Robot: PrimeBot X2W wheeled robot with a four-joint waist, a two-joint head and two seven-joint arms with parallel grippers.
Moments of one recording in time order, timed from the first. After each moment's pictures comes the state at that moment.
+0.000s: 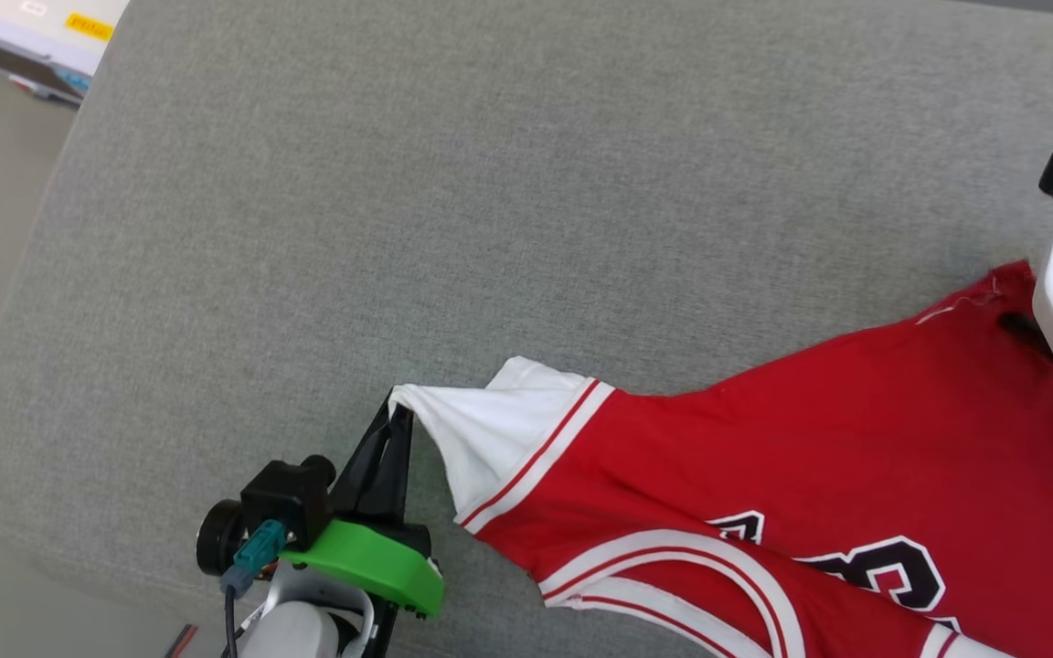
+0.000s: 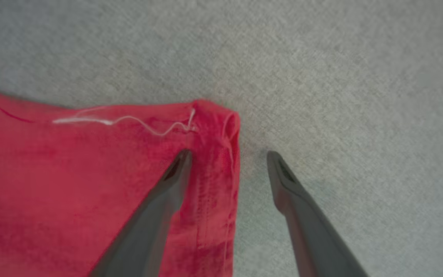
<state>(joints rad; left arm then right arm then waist) -0.10 0.11 -0.24 0.16 -0.29 -0.06 -0.25 -0.73 -0.79 0.59 0.22 0.70 0.13 0.93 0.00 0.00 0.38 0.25</state>
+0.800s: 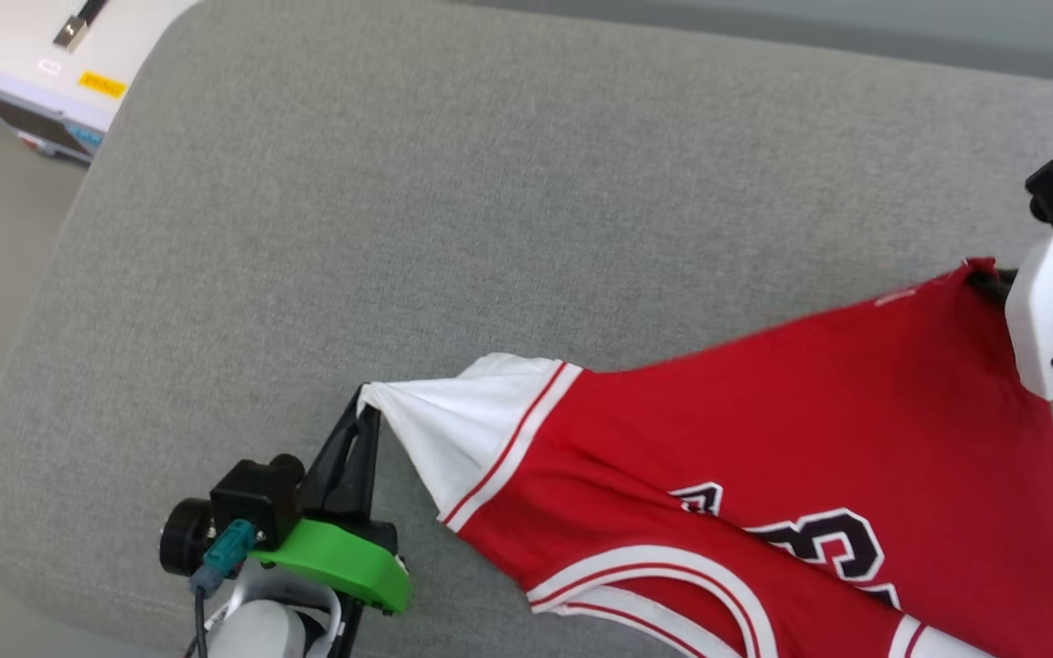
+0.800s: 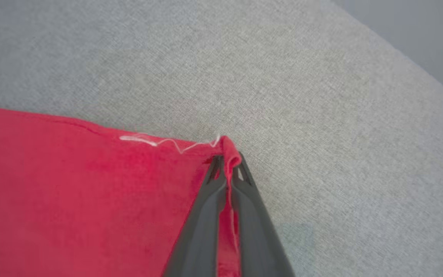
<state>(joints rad) -0.10 0.13 -0.19 0.17 -0.25 -0.08 -0.26 -0.77 -0.77 0.75 0.37 0.83 0.13 0.52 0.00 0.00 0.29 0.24</state>
